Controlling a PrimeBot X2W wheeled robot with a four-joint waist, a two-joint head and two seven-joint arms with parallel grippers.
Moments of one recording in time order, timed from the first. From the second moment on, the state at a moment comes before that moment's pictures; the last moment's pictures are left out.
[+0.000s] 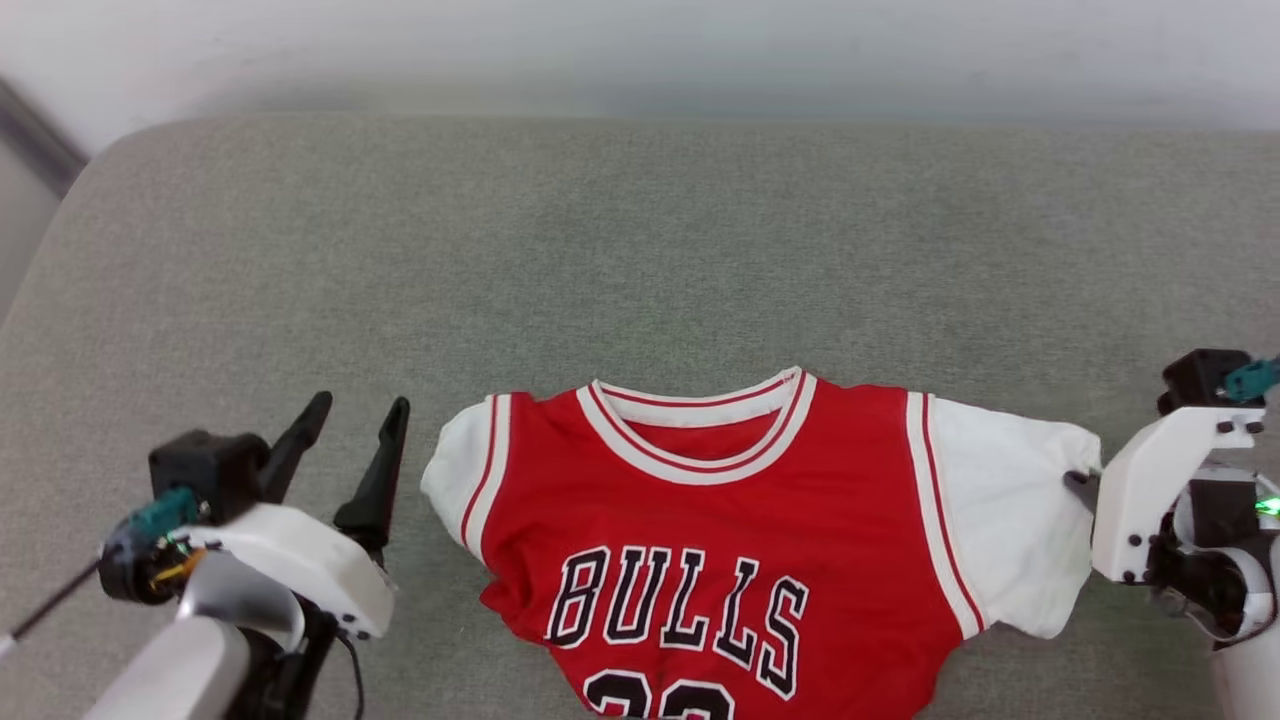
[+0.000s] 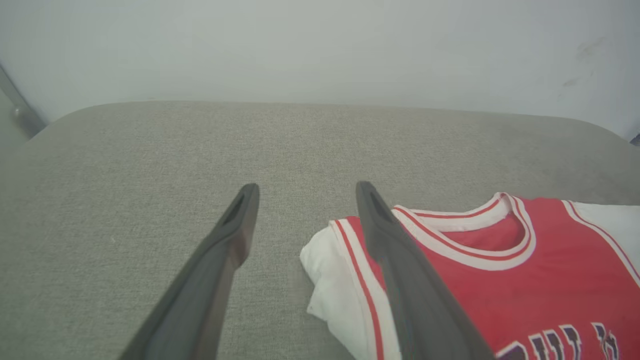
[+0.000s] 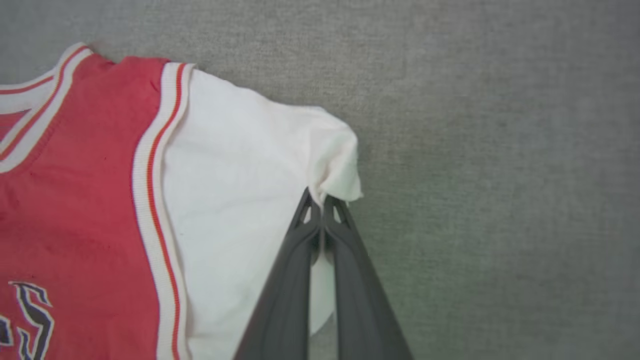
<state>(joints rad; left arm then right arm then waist) -0.21 0.56 -0.43 -0.01 -0.73 0.17 -0.08 -0.34 -0.23 -0.08 0.29 0.35 0.13 0.81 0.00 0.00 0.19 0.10</state>
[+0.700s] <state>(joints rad) -0.52 0.68 -0.55 0.25 -0.98 -0.05 0.62 -0.32 -0.17 -0.06 0.12 0.32 0.13 0.83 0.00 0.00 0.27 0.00</state>
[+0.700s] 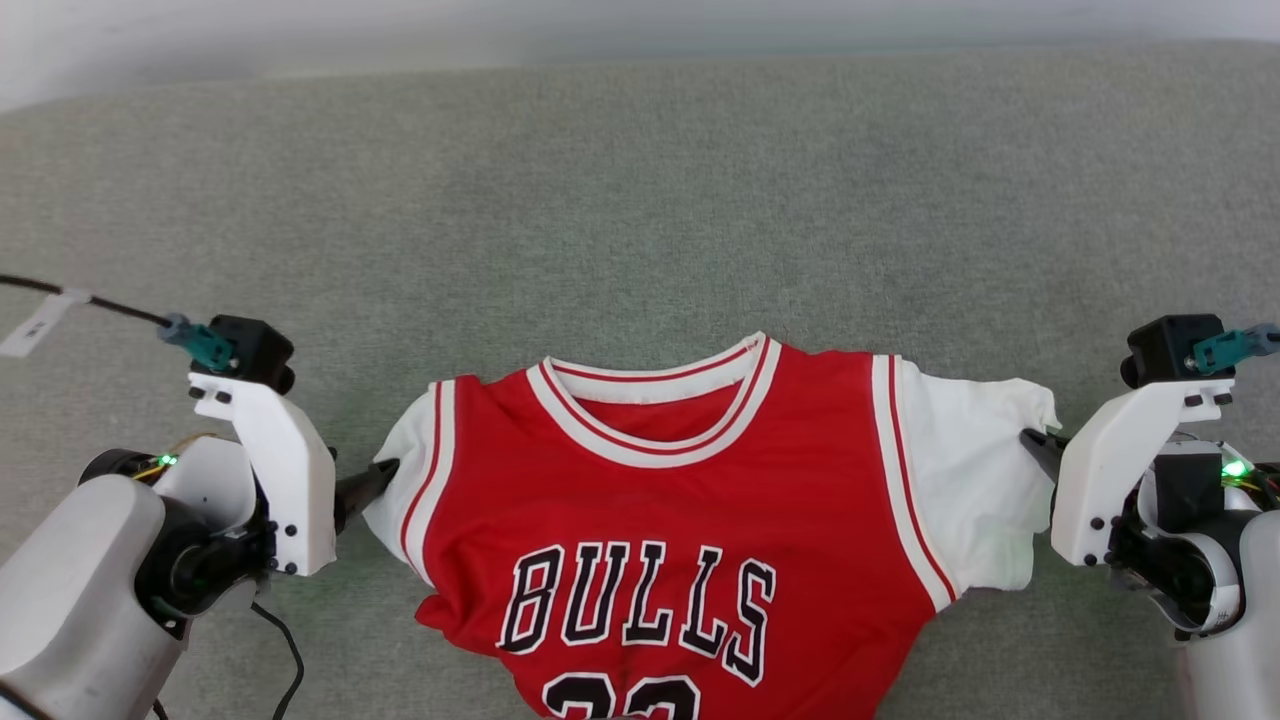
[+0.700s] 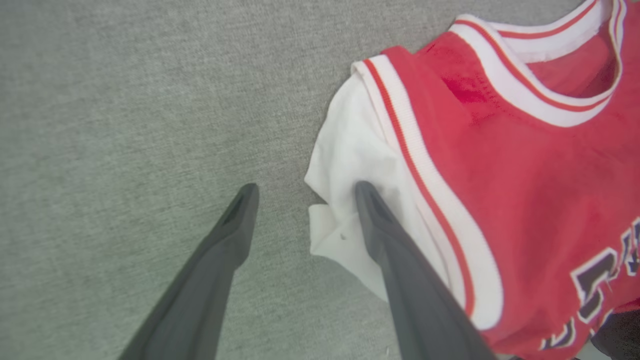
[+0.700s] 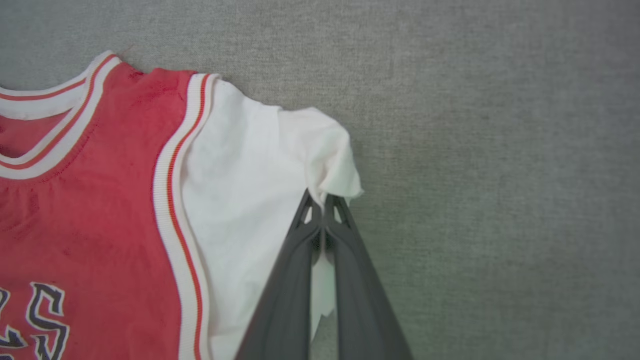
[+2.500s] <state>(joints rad) -1.31 0.50 -0.44 0.66 -0.72 0.01 0.04 -1.21 -0.20 -0.07 0.54 0.15 0.13 0.24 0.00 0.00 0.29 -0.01</state>
